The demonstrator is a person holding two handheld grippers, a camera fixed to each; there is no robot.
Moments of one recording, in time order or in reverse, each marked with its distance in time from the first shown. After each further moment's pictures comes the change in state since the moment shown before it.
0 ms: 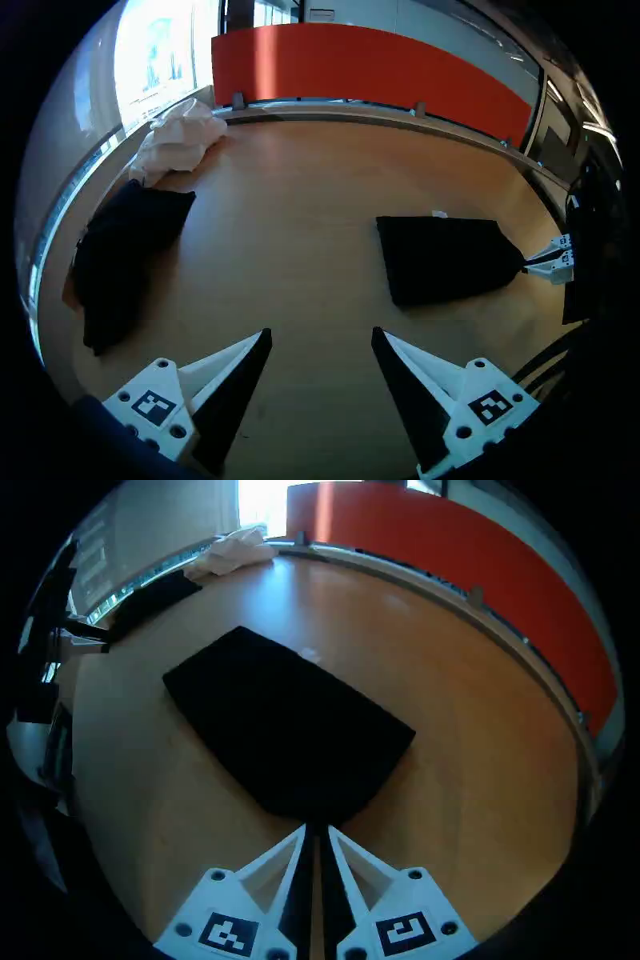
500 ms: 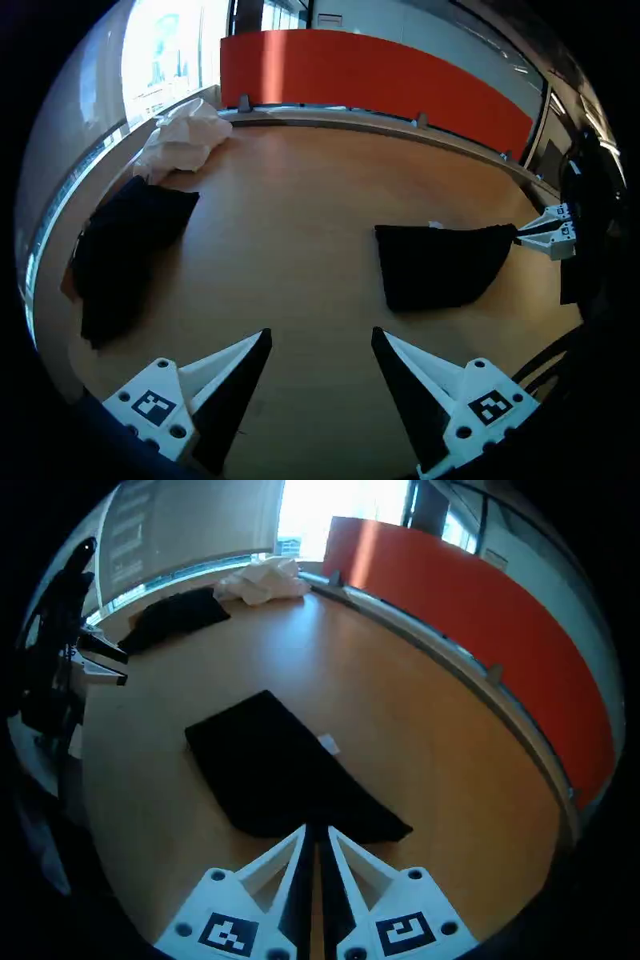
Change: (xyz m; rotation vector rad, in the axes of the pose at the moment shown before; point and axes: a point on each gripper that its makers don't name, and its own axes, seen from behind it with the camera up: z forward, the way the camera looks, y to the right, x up) left arm 0.004 0.001 -0.012 -0.016 0.025 -0.047; right arm 0.109 -0.019 -0.017 0.016 0.113 -0.182
